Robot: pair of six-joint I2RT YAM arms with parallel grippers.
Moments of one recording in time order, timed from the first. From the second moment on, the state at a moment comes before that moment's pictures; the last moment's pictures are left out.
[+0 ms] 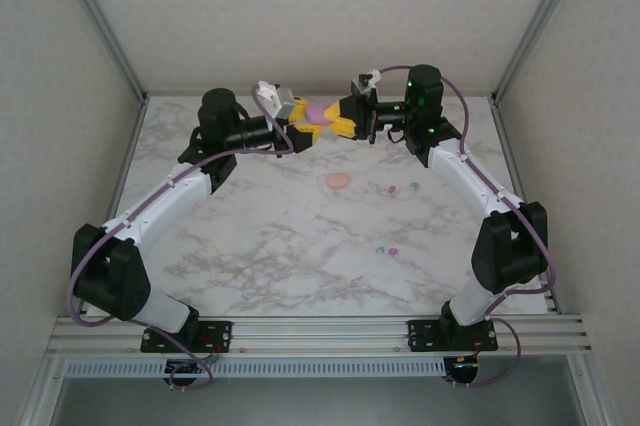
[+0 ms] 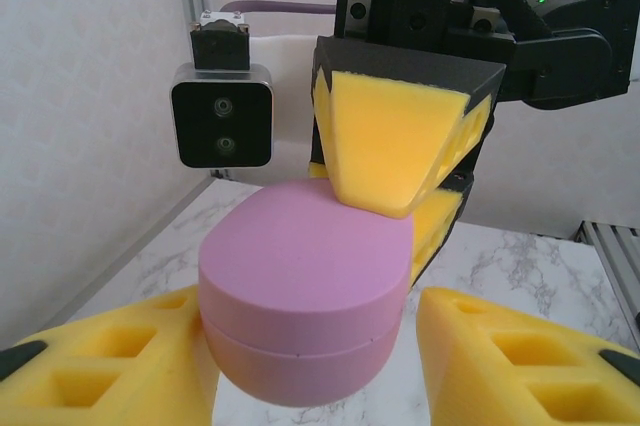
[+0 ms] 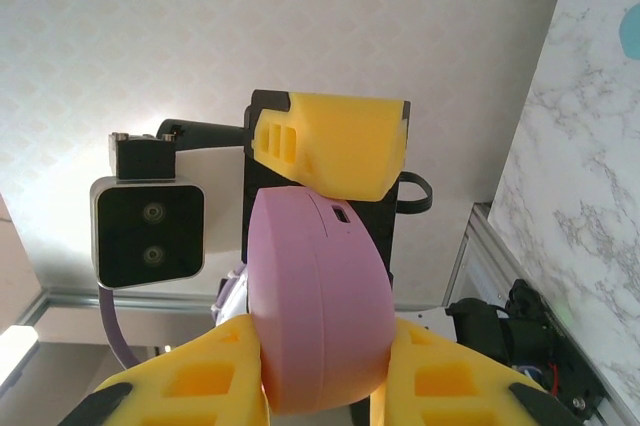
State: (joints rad) left arm -0.45 1.48 1.20 0.25 0.85 0.04; right arm 0.36 1.64 1.40 0.17 -1.29 1.37
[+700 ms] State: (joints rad) left arm -0.45 1.49 1.22 0.21 0.83 0.05; right arm 0.36 1.64 1.39 0.17 -1.31 1.37
